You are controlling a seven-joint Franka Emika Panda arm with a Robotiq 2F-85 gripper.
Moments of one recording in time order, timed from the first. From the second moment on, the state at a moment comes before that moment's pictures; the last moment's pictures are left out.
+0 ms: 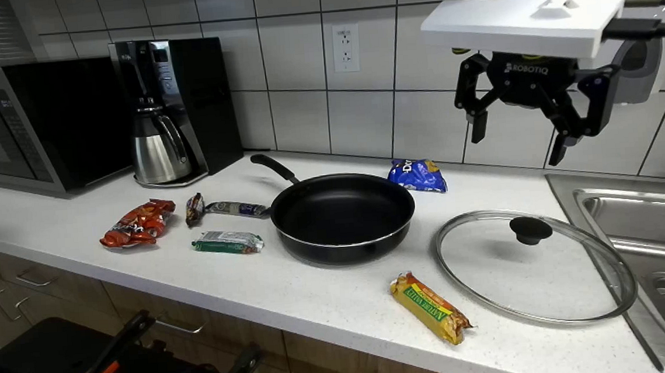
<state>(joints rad) -0.50 0.02 -0.32 -2.23 0.18 2.45 -0.45</state>
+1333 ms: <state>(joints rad) -0.45 -0.12 -0.41 -2.47 -0.16 2.36 -0.72</state>
